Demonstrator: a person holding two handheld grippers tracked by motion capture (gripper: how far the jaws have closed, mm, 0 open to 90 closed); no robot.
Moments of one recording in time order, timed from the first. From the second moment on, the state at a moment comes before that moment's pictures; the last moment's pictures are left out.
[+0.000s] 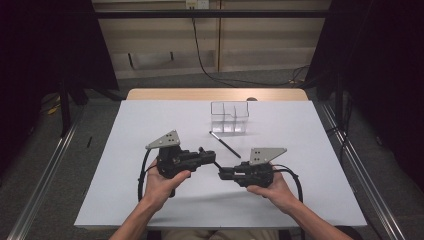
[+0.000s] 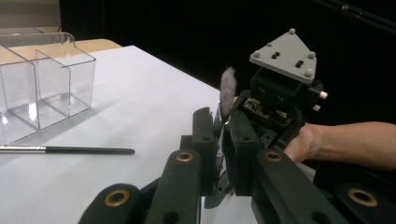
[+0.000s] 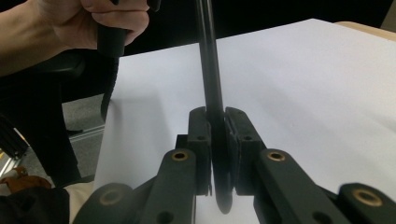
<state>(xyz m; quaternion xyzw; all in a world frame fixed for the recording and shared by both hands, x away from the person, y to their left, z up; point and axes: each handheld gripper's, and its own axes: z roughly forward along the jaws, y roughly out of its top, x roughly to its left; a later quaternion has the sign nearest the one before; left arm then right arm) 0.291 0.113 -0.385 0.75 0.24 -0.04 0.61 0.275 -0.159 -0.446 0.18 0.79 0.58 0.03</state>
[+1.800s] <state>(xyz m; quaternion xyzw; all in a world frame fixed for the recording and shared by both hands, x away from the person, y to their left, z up) 0.305 0.120 -0.346 0.80 0.22 0.00 0.55 0.275 -0.178 -0.433 0.25 0.76 0.60 0.07</state>
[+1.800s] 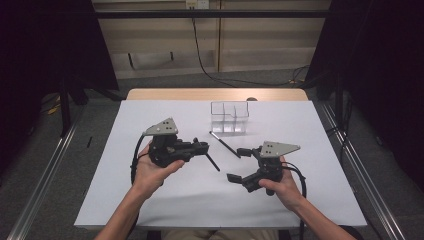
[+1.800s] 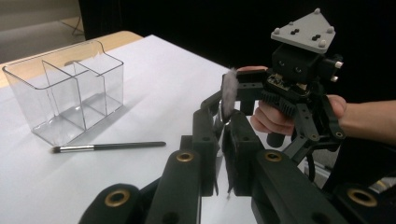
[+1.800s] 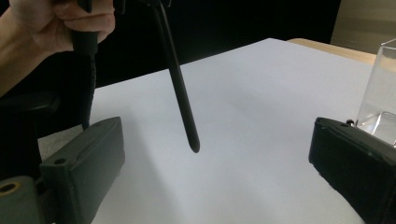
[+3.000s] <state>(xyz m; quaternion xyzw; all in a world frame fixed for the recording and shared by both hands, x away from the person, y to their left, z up) 0.309 0.077 -0.351 0.88 0.18 -0.01 0.45 0.273 -0.161 -0.432 0.23 0.78 0.58 0.05</state>
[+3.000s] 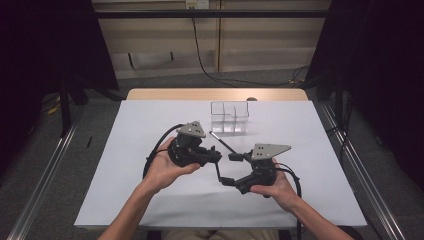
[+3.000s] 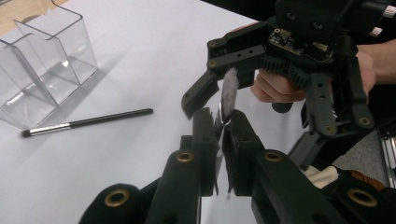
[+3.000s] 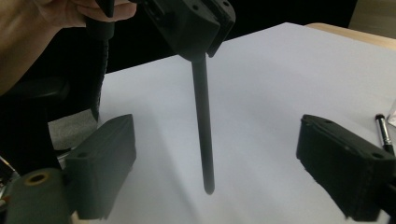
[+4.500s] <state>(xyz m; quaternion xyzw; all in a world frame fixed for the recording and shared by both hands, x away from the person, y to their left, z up) 0.314 0.074 -0.365 0.85 0.17 -0.05 0.49 0.274 -0.159 -0.430 0.22 0.78 0.59 0.05</state>
